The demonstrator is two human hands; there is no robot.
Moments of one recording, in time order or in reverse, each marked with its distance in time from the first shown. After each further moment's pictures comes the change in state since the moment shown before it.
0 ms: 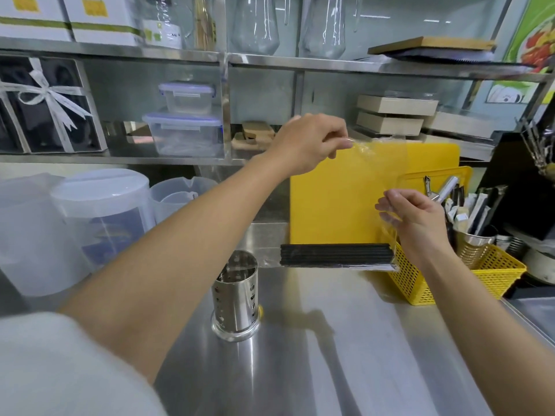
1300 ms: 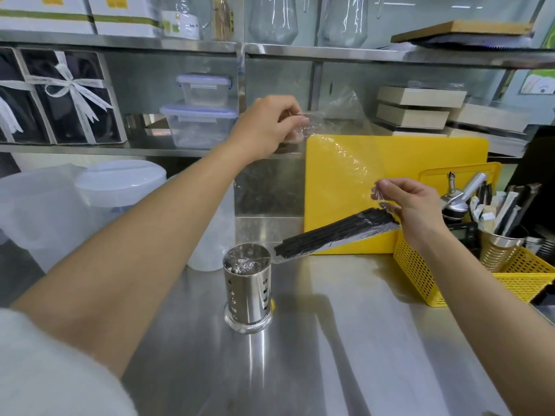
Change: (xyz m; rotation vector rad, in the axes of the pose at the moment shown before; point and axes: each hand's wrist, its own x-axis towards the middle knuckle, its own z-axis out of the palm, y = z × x) left_hand -0.025 -0.058 -0.034 -0.128 0.164 -0.180; right_hand 0.021 0.006 0.028 -0.109 -0.084 0.039
